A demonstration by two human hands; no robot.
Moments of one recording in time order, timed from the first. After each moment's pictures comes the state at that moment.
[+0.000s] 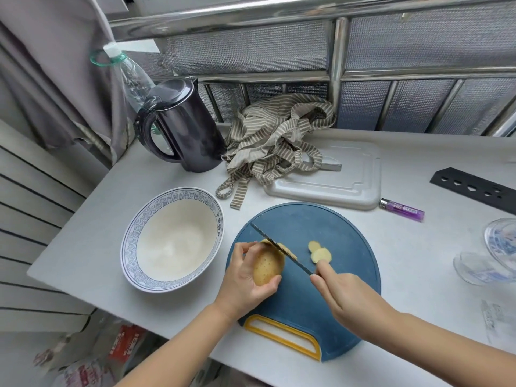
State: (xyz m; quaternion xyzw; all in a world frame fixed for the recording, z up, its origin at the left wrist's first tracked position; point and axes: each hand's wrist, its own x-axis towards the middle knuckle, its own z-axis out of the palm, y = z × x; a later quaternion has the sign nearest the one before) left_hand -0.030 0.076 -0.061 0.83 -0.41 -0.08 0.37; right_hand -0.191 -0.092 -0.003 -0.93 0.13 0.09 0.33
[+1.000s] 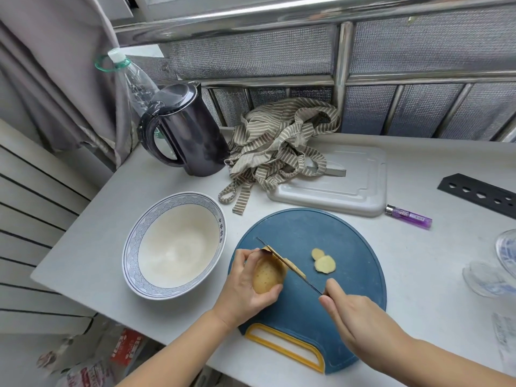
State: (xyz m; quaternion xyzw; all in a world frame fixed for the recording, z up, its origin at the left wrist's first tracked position) left_hand -0.025 0.077 -0.058 0.82 -0.42 -0.10 0.38; right_hand -0.205 -0.089 0.002 -0.93 0.12 0.11 0.32
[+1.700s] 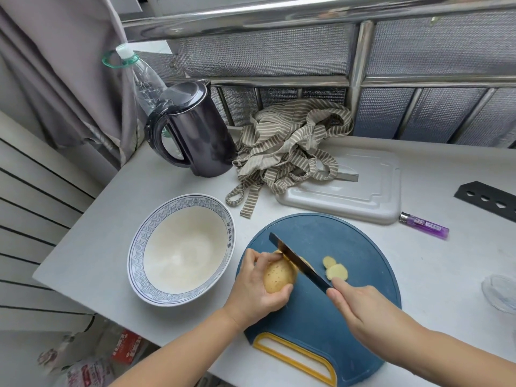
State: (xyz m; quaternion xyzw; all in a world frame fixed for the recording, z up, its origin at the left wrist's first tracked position) left_hand -0.013 0.069 -0.057 0.84 -0.39 -0.14 0.35; right_hand -0.176 -0.099 0.017 -0.91 0.15 0.14 0.35
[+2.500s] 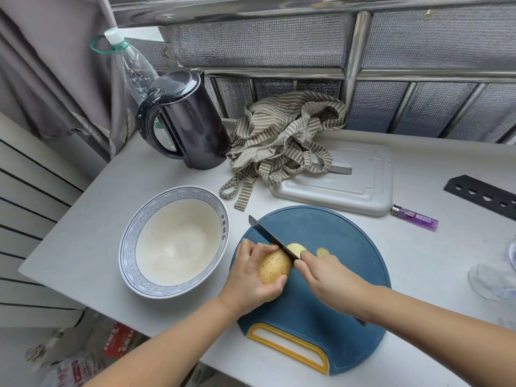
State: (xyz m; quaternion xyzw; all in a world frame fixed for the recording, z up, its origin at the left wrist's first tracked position) left_hand -0.011 0.067 -0.058 0.83 -0.41 -0.11 0.37; right_hand -0.124 -0.090 0.000 -0.90 0.17 0.16 0.37
